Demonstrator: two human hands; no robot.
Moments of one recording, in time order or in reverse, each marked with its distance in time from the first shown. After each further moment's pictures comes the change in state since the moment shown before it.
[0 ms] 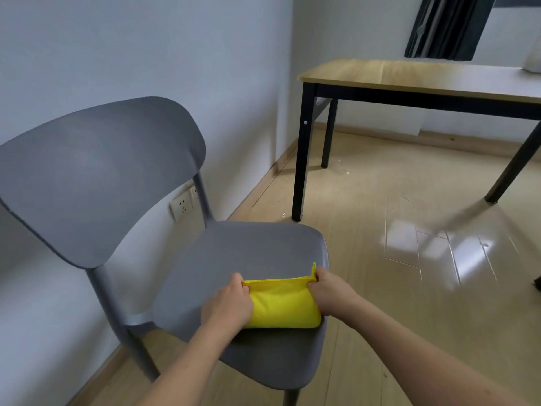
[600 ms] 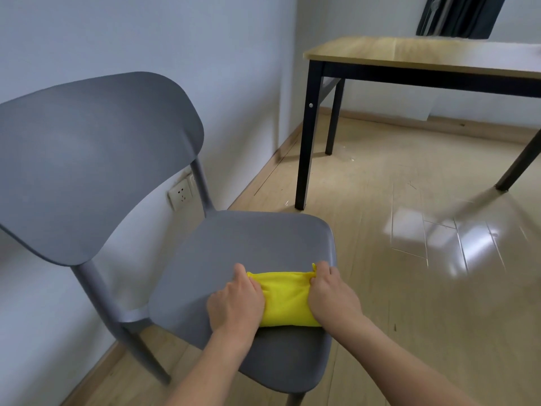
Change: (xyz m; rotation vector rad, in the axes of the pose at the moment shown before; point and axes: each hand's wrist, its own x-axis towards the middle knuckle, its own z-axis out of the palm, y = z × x) left_hand -0.003 0.014 0.017 0.114 0.296 -0.031; right_hand 0.007 0.008 0.038 -0.269 0.271 -0.100
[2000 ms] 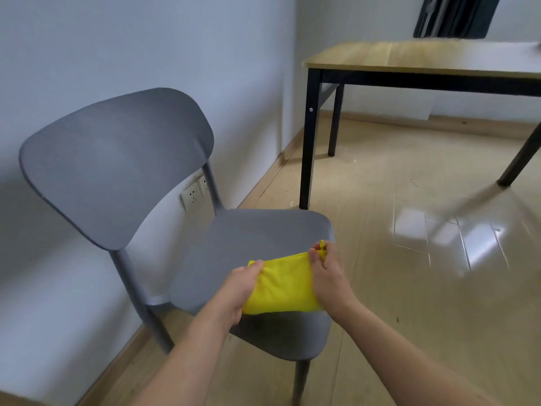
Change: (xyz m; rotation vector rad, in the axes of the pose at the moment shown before) left_hand -0.002 -0.014 -0.025 -1.114 -0.500 -0.403; right_hand -0.031 -0.024 -0.022 0.858 0.178 0.001
